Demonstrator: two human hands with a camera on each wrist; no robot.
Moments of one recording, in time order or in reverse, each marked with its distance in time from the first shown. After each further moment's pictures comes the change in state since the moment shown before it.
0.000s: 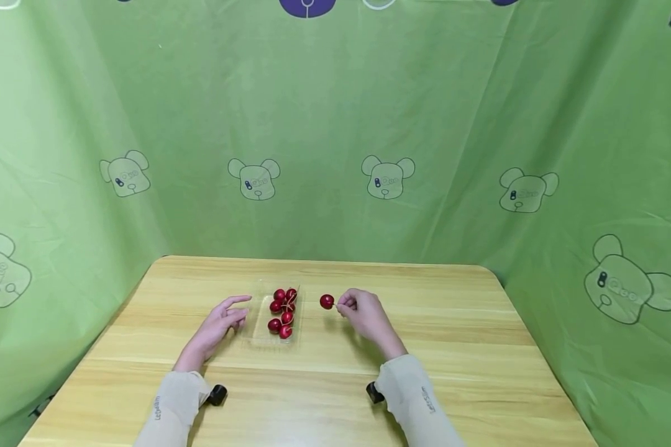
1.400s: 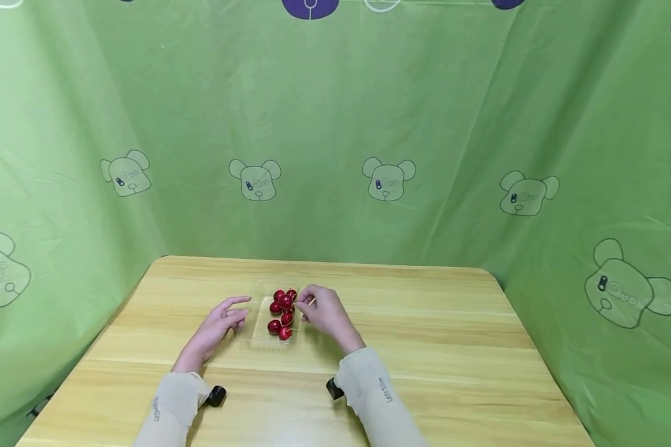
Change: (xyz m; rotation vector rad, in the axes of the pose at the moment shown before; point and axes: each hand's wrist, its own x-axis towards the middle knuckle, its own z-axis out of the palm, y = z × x) left_hand -0.001 0.000 -0.002 0.000 -0.008 -0.002; right_hand 0.026 -0.051 0.057 0.140 -0.099 -0.041
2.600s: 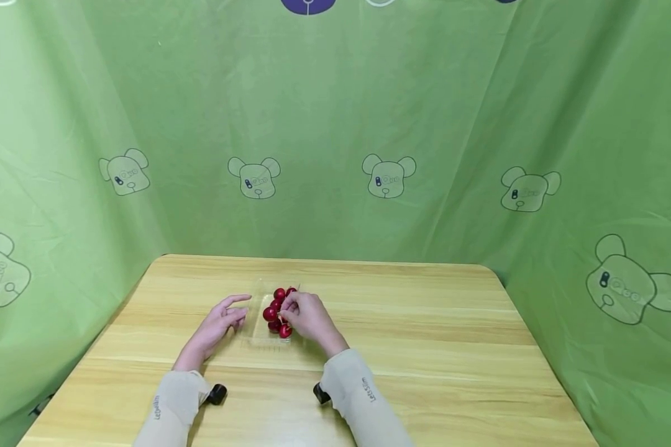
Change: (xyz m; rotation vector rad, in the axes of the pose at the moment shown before) left_hand 0.000 0.000 0.000 -0.003 -0.018 0.018; right_hand 0.003 -0.004 0.032 -0.157 -0.042 -0.096
